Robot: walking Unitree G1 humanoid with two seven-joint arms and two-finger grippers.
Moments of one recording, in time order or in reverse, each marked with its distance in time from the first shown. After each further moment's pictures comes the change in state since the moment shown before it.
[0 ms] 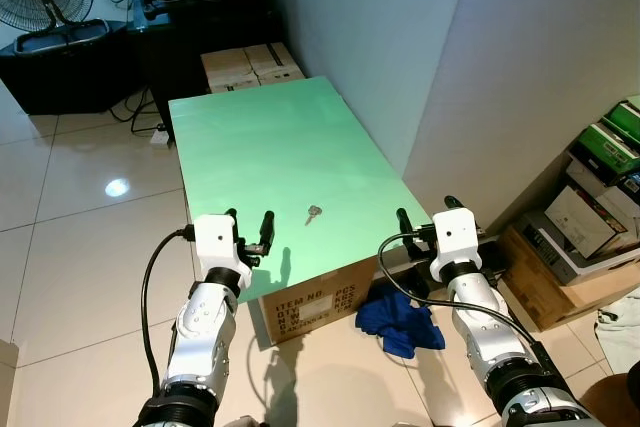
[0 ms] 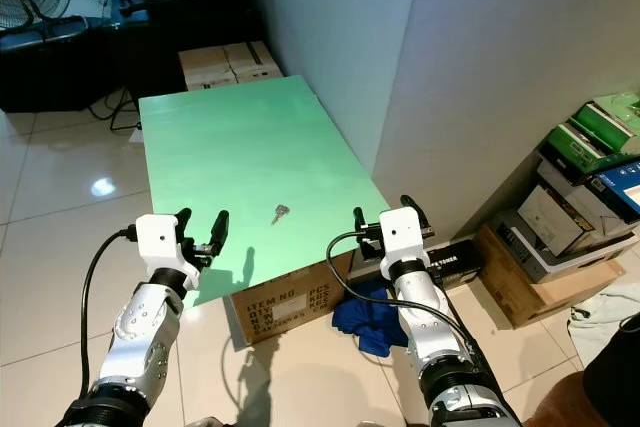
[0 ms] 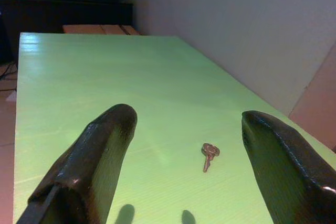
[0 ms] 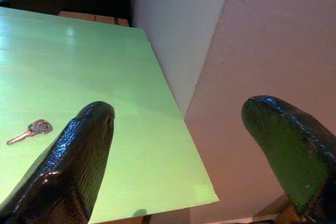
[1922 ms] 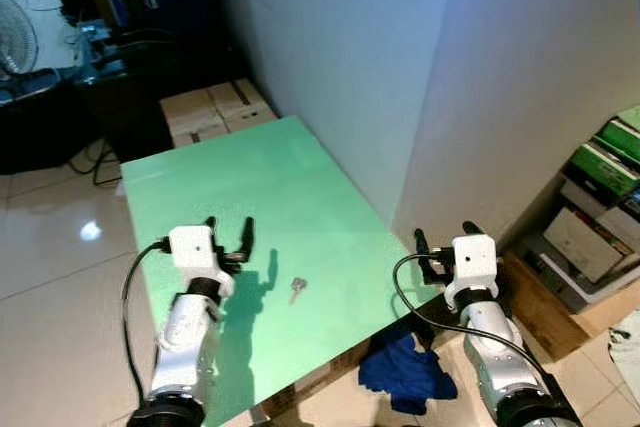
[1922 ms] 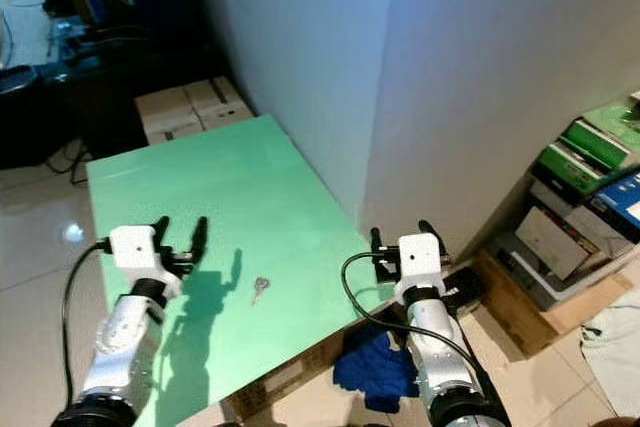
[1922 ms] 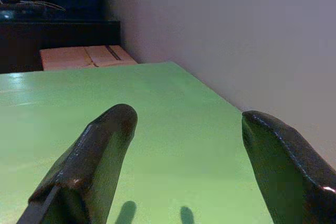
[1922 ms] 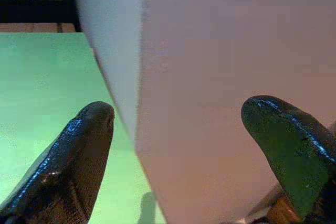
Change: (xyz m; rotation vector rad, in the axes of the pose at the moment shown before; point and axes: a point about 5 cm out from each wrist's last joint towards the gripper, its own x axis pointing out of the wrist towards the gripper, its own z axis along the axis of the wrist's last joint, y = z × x) left arm -0.013 0.020 -0.007 -0.026 -0.016 0.054; right arm -0.027 -0.006 -0.024 0.059 0.045 -0.072
